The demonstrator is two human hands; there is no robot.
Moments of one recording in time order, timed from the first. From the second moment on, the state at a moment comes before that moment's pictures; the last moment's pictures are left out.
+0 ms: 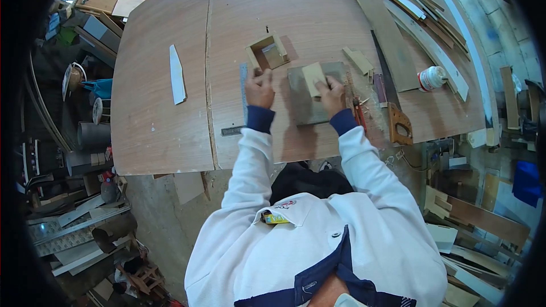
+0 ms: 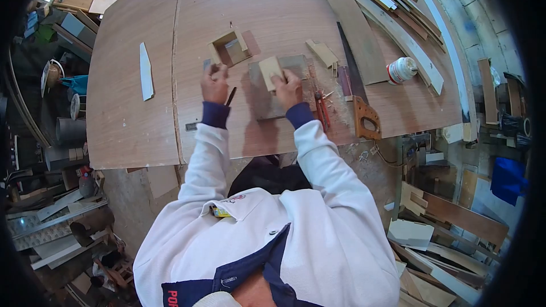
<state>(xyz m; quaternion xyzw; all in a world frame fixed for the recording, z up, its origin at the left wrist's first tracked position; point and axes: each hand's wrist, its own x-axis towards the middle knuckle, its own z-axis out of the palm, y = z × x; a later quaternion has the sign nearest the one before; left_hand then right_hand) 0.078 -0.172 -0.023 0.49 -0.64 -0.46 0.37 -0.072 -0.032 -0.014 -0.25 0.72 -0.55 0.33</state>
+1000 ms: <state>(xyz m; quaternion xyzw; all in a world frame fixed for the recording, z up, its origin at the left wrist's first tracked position) 0.071 -0.309 -0.082 0.49 -0.82 -0.30 0.00 -0.132 -0.218 -0.052 -0.06 0.68 -0.57 0.47</state>
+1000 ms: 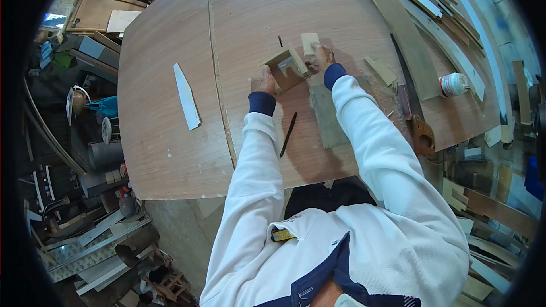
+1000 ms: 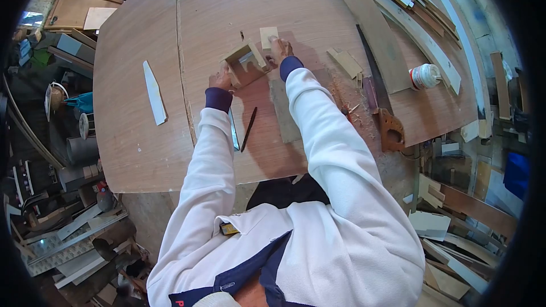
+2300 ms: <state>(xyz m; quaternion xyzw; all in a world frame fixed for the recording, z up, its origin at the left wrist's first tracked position) 0.055 -0.128 -0.033 0.48 -0.59 -0.63 0.18 -0.144 -0.001 -0.022 -0.07 0.66 -0.65 0.36</state>
